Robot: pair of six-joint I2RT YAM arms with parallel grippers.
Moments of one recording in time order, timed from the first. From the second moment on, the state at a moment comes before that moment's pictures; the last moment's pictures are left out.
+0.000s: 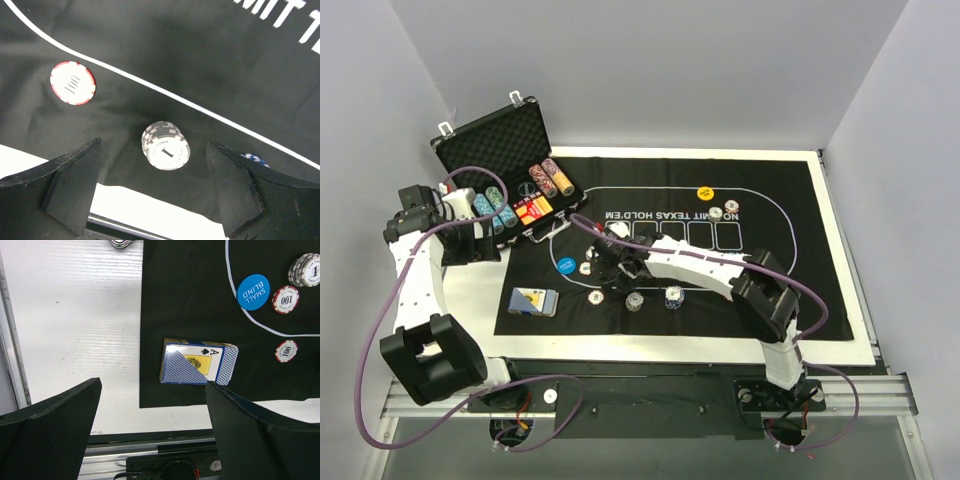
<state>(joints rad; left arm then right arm) 0.39 1.36 1.24 -1.01 0.28 0.24 0.97 1.94 1.51 -0.74 0.23 0.50</state>
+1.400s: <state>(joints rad) 0.39 1.34 1.23 -1.01 0.28 0.24 0.99 1.99 1.37 -0.63 0.21 0.58</state>
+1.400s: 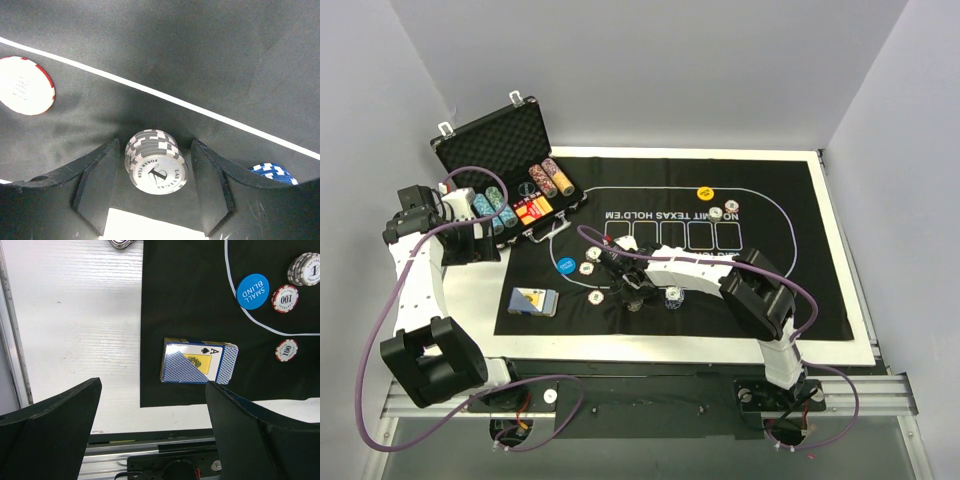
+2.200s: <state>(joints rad) 0.39 1.34 1.23 -1.01 0.28 0.25 1.00 1.99 1.37 -0.67 0.21 0.58</state>
